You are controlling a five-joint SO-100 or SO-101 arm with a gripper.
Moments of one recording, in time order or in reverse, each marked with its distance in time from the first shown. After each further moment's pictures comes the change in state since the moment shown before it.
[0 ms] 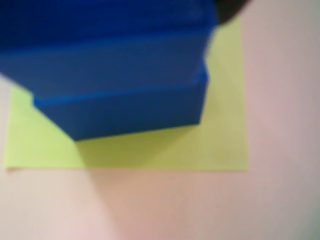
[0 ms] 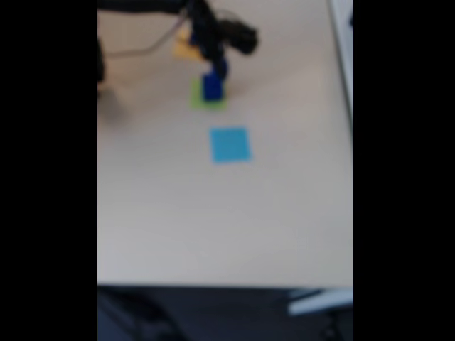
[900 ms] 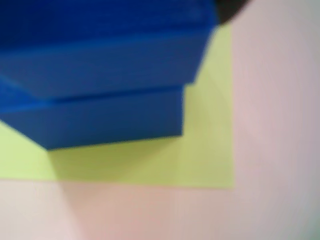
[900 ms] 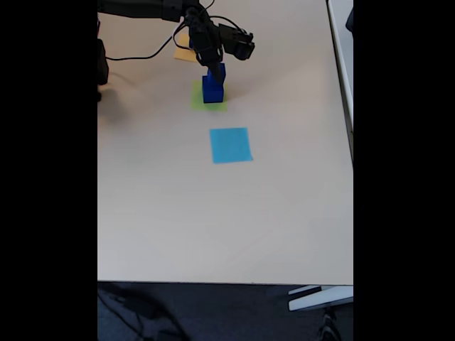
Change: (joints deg) arm -1.0 1.7 6.6 -3.9 -0.3
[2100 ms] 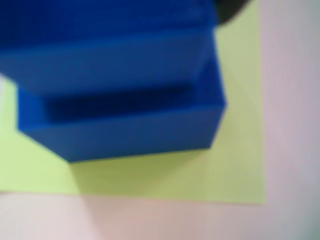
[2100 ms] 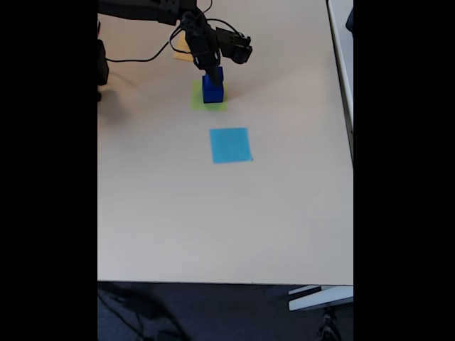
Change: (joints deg) arm 1.8 1.5 3.1 -1.5 -1.6
